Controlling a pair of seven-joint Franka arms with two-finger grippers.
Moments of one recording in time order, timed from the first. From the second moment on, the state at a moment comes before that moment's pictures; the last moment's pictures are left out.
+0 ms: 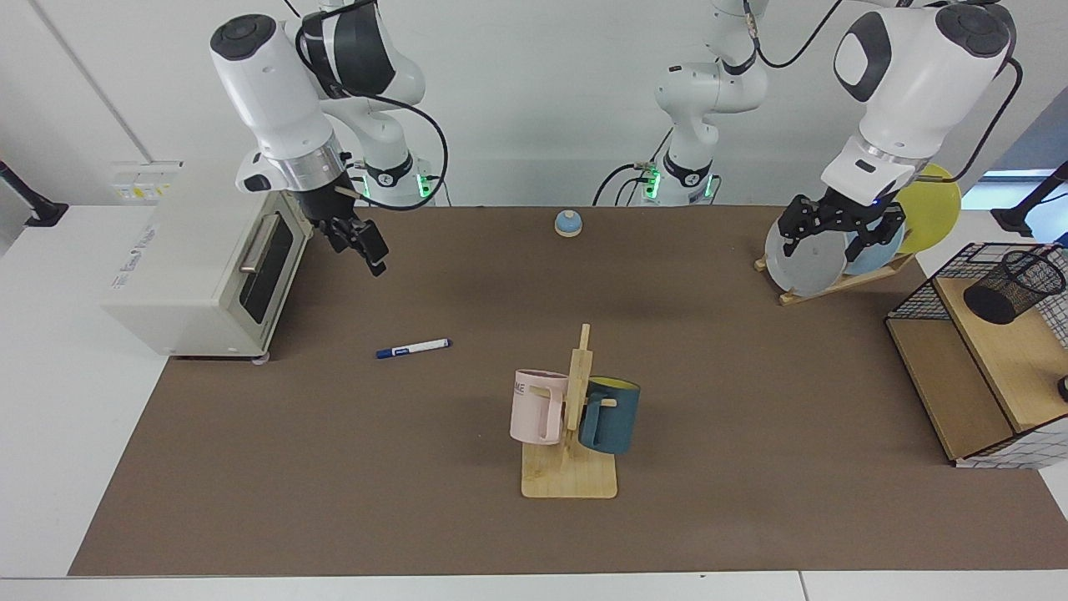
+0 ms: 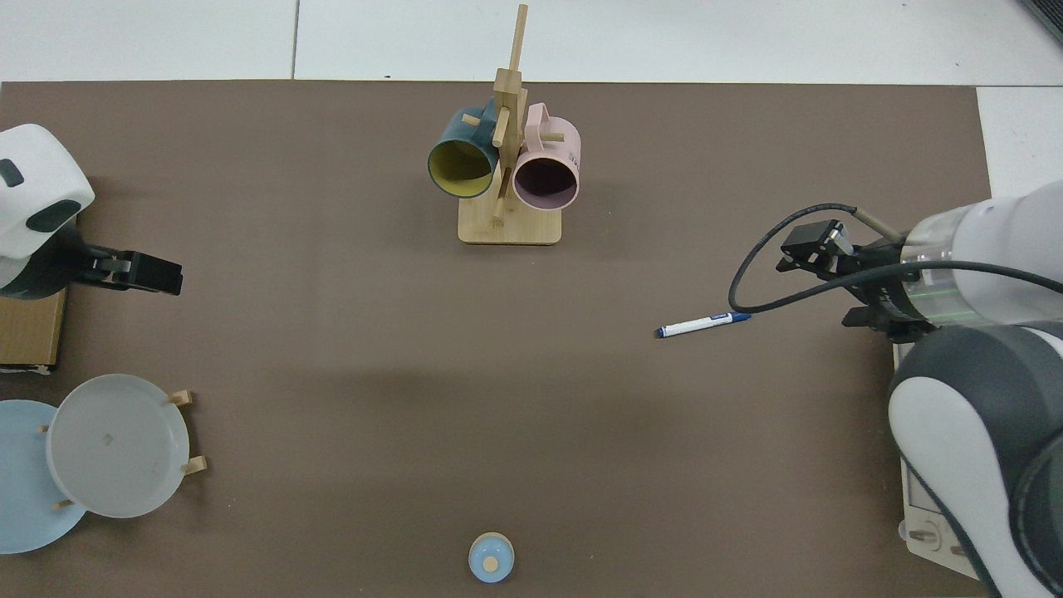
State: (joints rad) left arm -0.03 0.03 0.00 -1.65 0.00 1.69 0.14; right arm 0.17 -0.05 -0.04 -1.87 0.11 1.91 0.83
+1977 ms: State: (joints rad) left arm -0.03 -0.01 0.03 -1.73 0.02 1.71 0.70; right arm 0.13 0.29 -0.05 -2.07 0.27 2.24 1.25
